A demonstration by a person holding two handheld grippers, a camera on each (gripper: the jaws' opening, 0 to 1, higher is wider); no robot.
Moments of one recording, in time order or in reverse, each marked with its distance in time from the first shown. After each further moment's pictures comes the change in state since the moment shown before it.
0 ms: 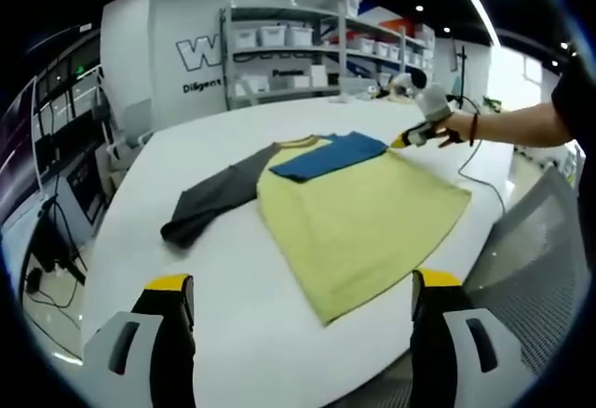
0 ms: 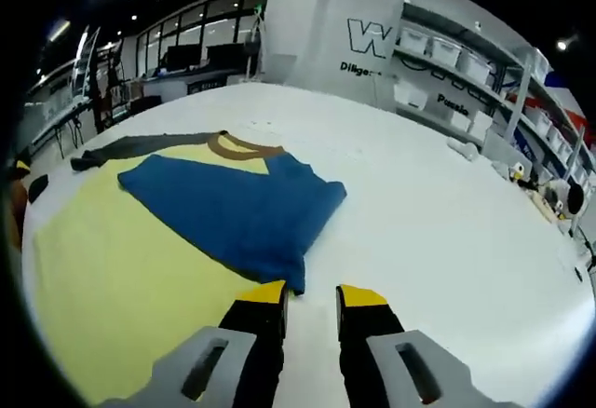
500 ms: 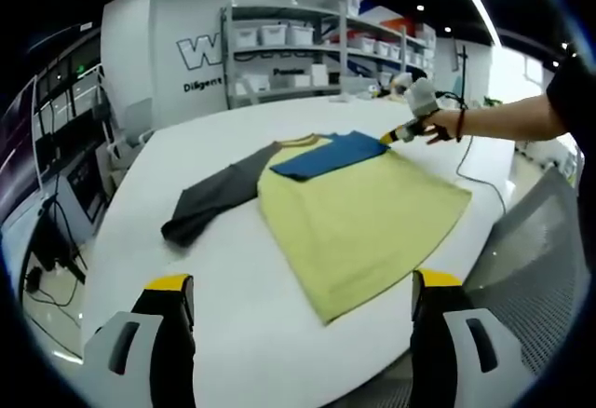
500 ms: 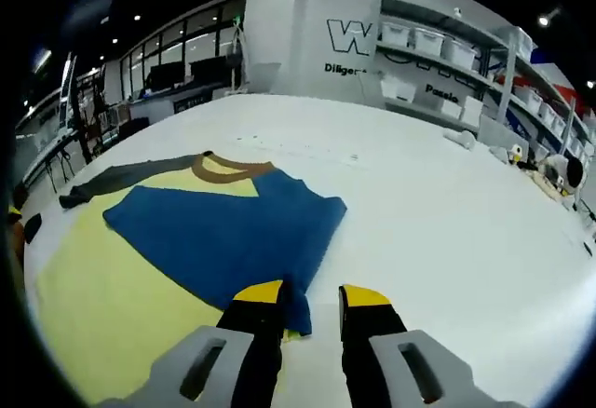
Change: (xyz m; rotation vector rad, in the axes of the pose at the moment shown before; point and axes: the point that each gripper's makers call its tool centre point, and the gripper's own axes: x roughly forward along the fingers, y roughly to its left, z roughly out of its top) left arm 0.000 0.002 -0.001 -0.008 0.006 0.005; right arm 0.035 -0.002 0.001 0.145 0.036 -0.014
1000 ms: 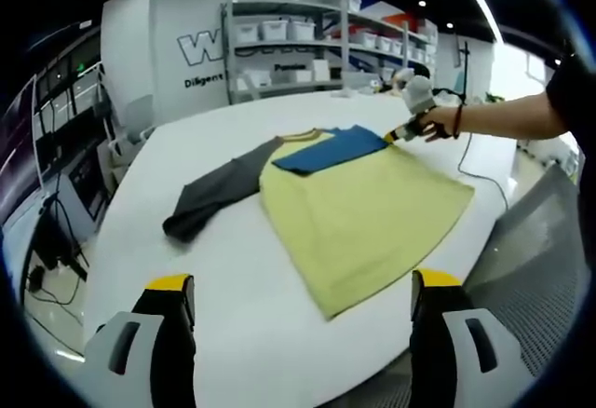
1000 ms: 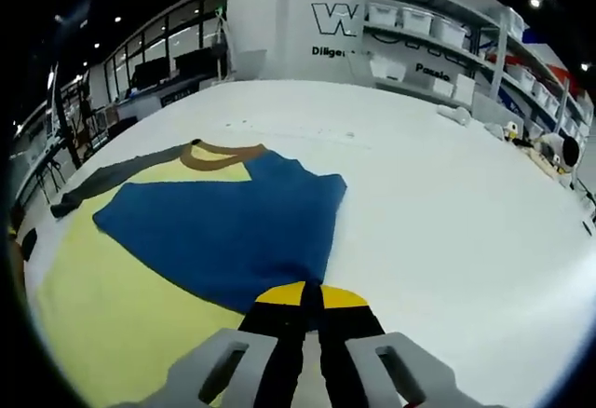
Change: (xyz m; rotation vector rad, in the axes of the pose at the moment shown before) left arm 0.001 0.001 -0.004 0.005 0.023 0.009; right arm -0.002 0.003 -0.009 0.032 0.069 -0.035
